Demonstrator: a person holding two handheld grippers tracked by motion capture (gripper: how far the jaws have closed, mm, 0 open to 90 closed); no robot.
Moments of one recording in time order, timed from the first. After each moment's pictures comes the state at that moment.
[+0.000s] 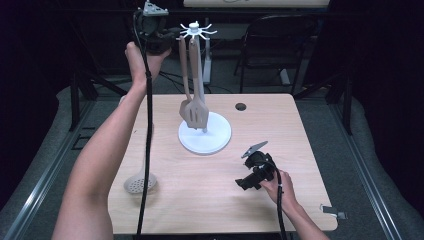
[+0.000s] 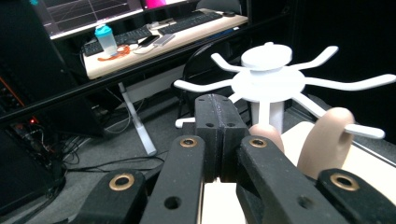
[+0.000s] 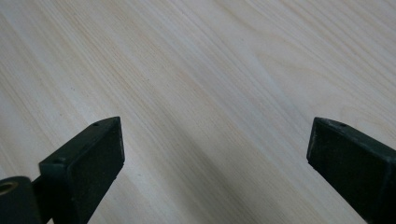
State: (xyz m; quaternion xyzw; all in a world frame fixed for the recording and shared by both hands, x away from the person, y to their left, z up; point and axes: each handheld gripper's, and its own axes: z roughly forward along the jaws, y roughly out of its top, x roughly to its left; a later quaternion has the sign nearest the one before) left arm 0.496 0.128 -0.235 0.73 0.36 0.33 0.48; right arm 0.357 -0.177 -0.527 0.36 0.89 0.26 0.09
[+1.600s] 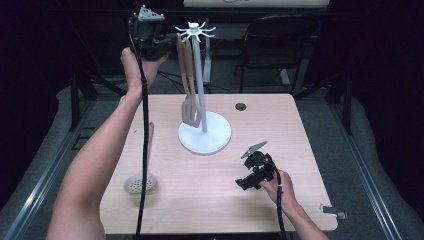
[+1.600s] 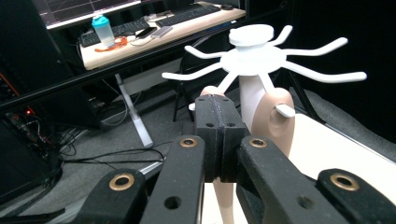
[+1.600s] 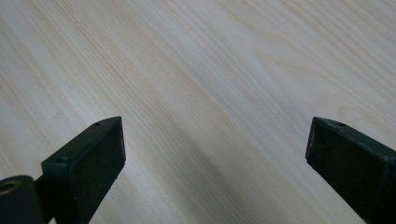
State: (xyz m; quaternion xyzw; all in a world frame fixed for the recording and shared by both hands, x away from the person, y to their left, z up) left arm 0.480 0.134 -0.236 0.74 0.36 0.32 0.47; right arm 0.358 -0.177 -0.526 0.35 0.90 0.24 0.09
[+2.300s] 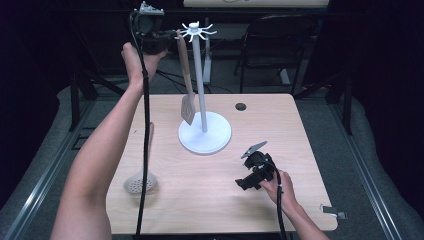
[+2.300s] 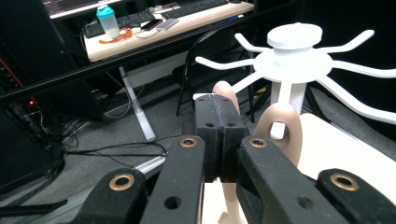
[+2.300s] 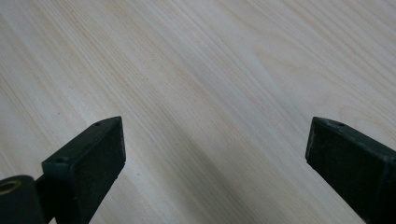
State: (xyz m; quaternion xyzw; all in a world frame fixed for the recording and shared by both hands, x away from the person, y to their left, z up) left arm 0.501 0.136 -0.236 0.74 0.38 0.32 0.46; right arm 0.358 -0.177 -0.526 0.35 0.90 0.24 0.09
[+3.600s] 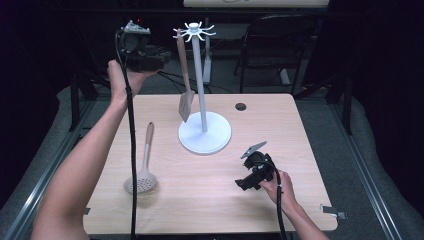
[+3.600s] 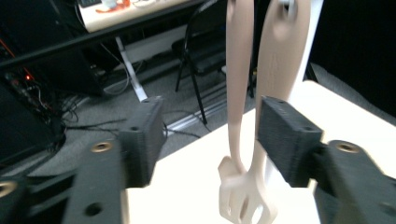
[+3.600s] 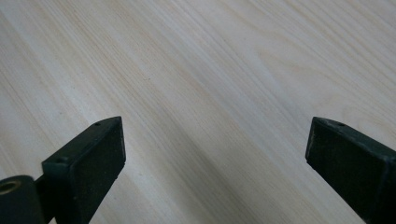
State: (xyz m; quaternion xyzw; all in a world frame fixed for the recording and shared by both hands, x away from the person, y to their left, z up) left arm 0.473 0.171 -0.267 0.76 0.39 0.29 0.42; right arm 0.357 -0.176 -0.527 0.35 0.90 0.25 0.10
